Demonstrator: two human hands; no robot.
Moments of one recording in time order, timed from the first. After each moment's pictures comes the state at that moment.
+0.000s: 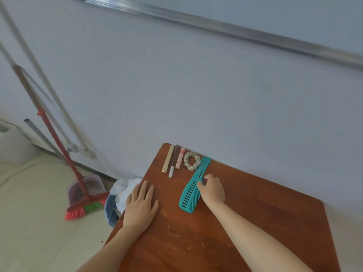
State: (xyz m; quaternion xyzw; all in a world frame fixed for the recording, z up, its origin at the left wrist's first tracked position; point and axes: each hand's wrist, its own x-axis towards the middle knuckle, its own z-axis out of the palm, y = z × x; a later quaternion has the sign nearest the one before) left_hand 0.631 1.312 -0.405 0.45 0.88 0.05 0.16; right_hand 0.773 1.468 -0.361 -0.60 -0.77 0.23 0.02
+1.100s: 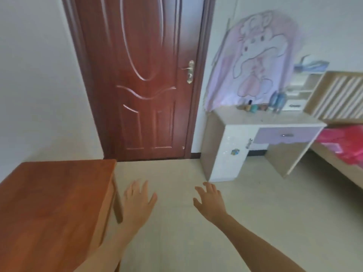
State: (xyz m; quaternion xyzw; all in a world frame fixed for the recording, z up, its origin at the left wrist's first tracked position) left_hand 0.842 1.134 -0.306 0.98 0.11 0.08 0.14; right_hand 0.879 0.916 -0.292 -0.99 -0.15 0.00 0.08
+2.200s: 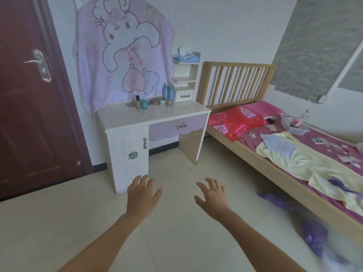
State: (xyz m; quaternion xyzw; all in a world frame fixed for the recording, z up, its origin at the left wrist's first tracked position) left_hand 1.006 0.615 -0.310 0.97 -0.17 0.05 0.17; right_hand 0.927 0.403 -0.277 -1.00 0.06 0.00 0.05
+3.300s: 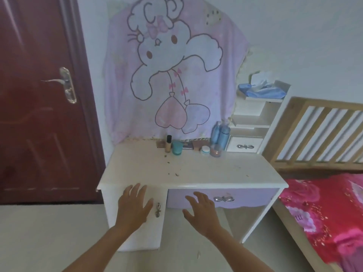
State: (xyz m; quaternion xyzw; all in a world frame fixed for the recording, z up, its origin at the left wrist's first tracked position) left_hand 1.482 0.507 -0.313 0.97 0.07 0.11 0.21; right_hand 1.512 0.290 -0.304 -0.98 -0.19 -0.04 0.11
